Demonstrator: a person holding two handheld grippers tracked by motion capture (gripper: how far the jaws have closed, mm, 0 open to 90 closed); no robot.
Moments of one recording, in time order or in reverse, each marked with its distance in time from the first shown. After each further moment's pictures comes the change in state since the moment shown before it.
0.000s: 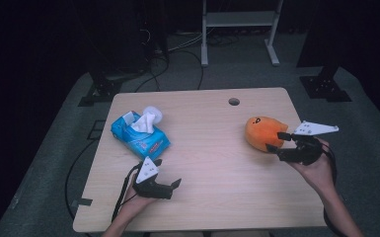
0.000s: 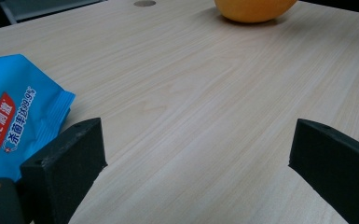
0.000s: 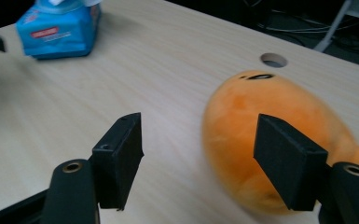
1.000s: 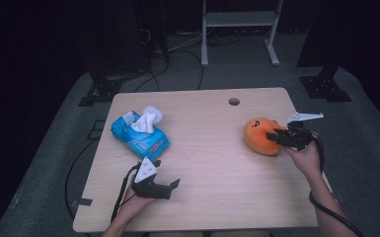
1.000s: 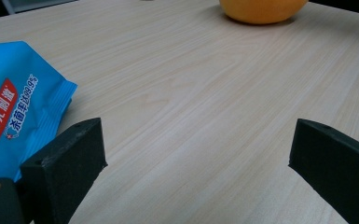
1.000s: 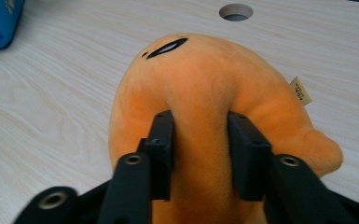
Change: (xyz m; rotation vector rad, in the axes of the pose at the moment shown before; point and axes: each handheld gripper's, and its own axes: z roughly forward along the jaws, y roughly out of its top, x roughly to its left) left arm 0.003 -0.004 -0.001 0.008 -0.001 -0.031; right arm -0.056 -0.012 0.057 0.118 -0.063 0.160
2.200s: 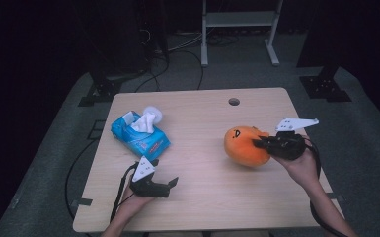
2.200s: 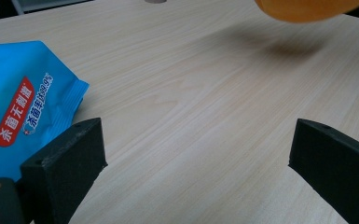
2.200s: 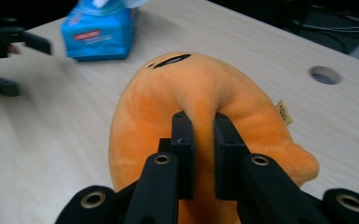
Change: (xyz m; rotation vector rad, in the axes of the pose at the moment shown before) left arm 0.004 0.000 -0.003 -0.012 0.021 -0.022; right arm 0.090 0.021 -0.045 -0.069 0.171 -0.216
